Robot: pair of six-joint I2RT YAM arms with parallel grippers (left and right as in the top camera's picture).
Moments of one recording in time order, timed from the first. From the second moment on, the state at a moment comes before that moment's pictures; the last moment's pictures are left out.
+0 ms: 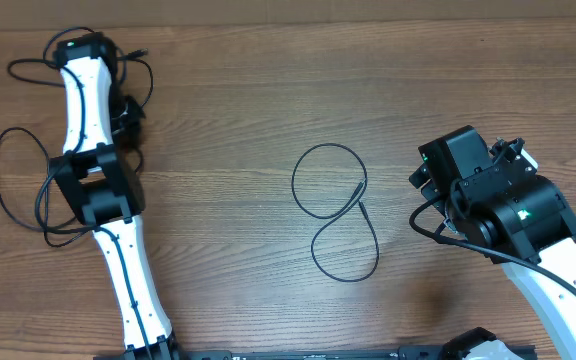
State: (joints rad) left arm 0.25 2.74 2.64 -1.60 -0.13 -0.42; right arm 0.43 1.20 1.35 -1.38 0.39 1.22
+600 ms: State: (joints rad) left arm 0.41 2.74 2.64 -1.66 -0.15 -0.42; right arm 0.43 1.20 1.35 -1.38 0.39 1.22
